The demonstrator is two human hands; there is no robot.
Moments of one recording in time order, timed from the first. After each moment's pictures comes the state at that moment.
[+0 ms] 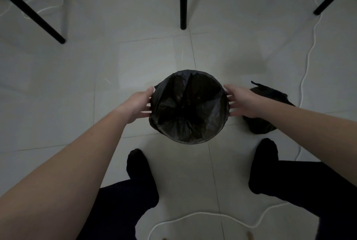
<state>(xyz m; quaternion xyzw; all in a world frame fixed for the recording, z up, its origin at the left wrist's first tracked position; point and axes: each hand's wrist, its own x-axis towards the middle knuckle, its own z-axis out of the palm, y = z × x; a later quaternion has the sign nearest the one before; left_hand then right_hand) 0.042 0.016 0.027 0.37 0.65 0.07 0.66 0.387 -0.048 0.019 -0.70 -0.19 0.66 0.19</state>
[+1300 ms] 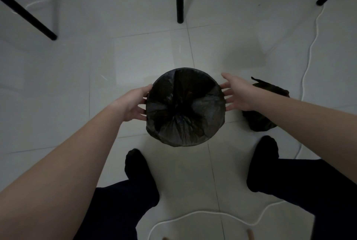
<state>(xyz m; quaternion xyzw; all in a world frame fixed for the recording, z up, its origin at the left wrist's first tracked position) 0.045 0.036 0.018 0.32 0.65 0.01 0.69 0.379 -0.022 0.022 -0.71 -0.13 0.67 0.20</state>
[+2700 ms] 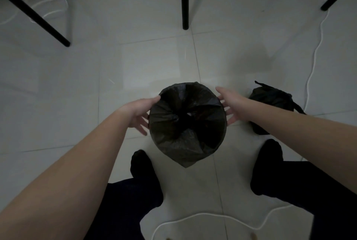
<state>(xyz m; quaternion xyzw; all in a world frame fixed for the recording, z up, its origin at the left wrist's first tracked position) 0.041 0.018 0.041 0.35 0.66 -0.13 0.65 0.354 -0.041 0.022 -0.73 -0.19 0.65 0.10</state>
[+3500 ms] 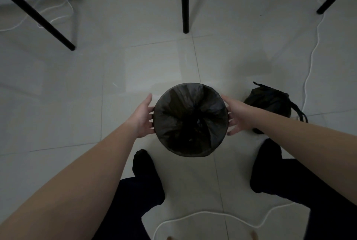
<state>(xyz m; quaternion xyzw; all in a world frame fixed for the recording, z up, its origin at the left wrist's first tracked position) 0.045 -0.023 0.029 0.18 0.66 0.10 0.73 0.366 -0.079 0.021 -0.70 -0.14 0.69 0.09</state>
